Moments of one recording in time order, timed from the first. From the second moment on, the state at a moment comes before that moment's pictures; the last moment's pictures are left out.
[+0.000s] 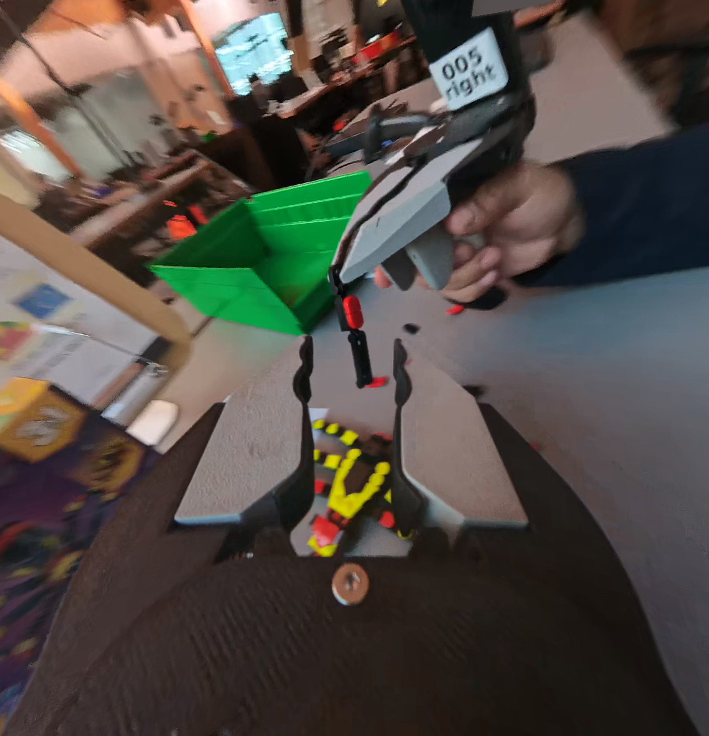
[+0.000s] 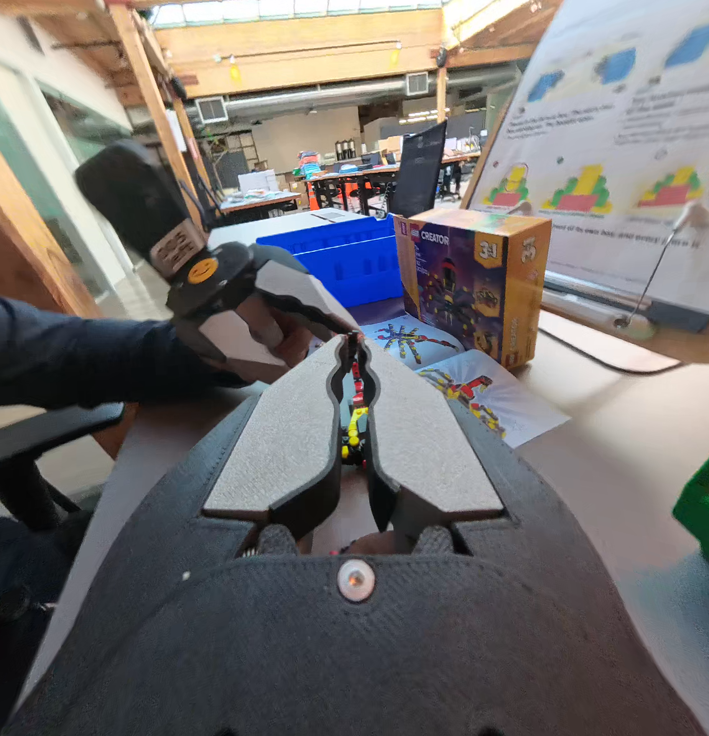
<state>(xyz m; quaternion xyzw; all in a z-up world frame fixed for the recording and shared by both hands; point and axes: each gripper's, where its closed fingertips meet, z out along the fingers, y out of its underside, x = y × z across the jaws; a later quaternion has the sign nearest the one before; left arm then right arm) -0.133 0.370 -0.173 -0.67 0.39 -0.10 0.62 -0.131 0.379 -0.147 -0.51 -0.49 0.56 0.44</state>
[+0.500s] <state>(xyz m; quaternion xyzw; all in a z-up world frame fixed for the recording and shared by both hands) -0.149 0.386 -0.184 -0.69 0.39 0.03 0.62 -0.155 0.375 -0.171 -0.56 -0.45 0.54 0.43</state>
